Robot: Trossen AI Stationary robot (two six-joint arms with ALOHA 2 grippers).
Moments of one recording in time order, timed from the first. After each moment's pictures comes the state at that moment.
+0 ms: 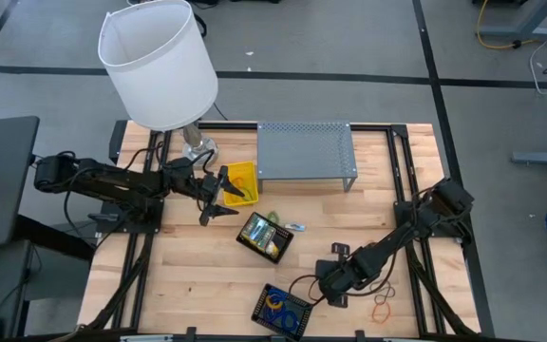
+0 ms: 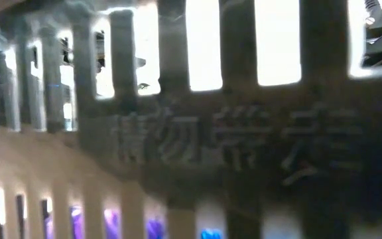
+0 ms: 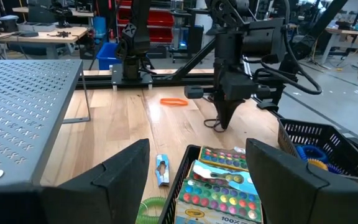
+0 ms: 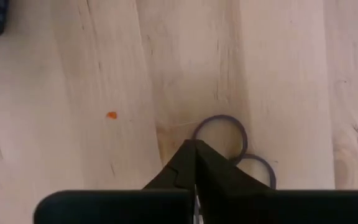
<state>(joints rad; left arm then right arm) 0.18 1.10 0.28 0.71 0.42 0.04 0.65 1.86 1.03 -0.56 0.10 0.77</state>
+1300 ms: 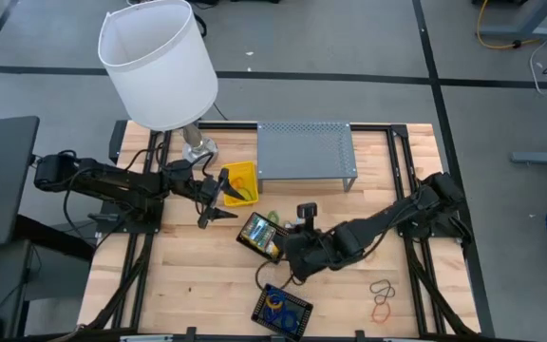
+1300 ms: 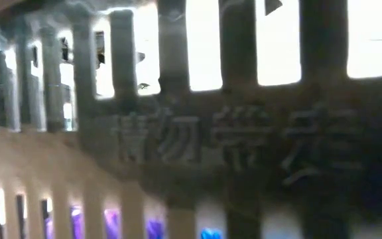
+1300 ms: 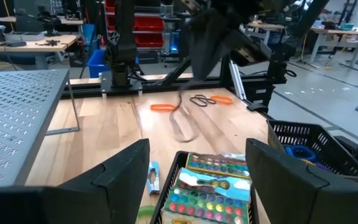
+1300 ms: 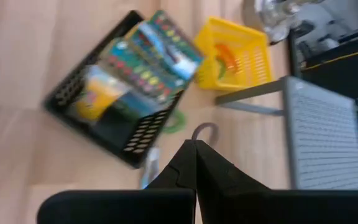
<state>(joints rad) 0.14 1.10 0.28 0.73 0.43 0.05 0.46 1.84 1.59 -0.93 0.68 0.11</state>
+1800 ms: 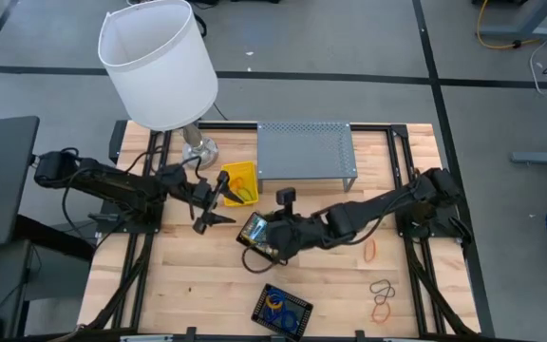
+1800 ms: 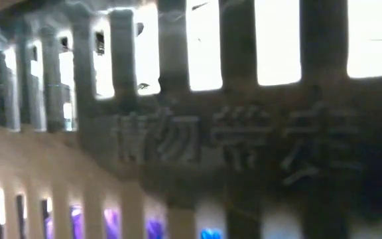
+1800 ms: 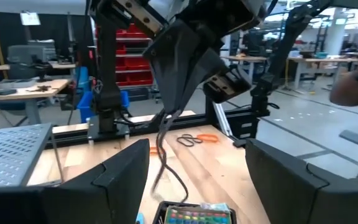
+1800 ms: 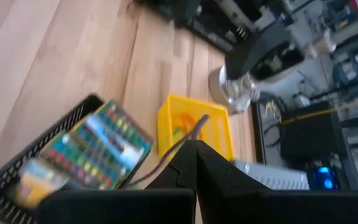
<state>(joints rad) 0.04 1.10 0.28 0.91 0.38 0.03 0.35 1.84 1.65 -0.62 0.65 -0.26</state>
